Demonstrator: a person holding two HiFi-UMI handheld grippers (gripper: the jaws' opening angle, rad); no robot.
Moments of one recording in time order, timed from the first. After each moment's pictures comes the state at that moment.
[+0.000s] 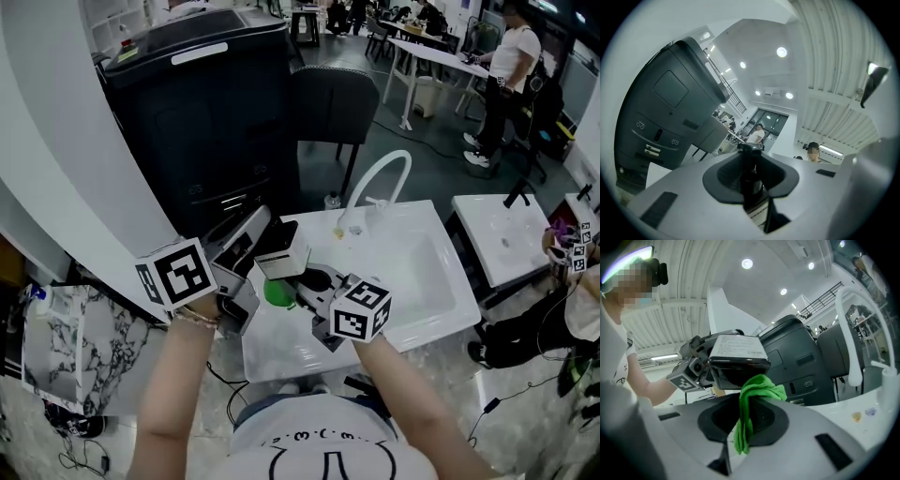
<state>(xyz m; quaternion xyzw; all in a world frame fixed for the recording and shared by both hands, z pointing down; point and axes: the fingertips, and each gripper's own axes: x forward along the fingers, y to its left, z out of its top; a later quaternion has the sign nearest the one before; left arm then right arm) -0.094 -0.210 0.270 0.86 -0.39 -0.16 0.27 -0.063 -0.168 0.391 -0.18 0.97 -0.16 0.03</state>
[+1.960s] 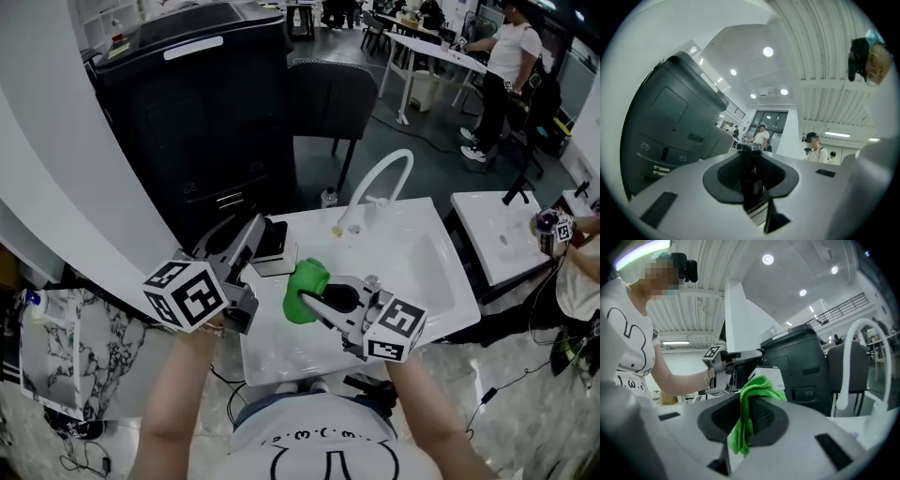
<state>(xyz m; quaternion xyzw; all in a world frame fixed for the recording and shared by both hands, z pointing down) -0.108 -0.223 0.294 0.87 -0.44 -0.14 0.17 -0.027 -0.132 0.373 -0.15 0.99 -0.07 -0.01</state>
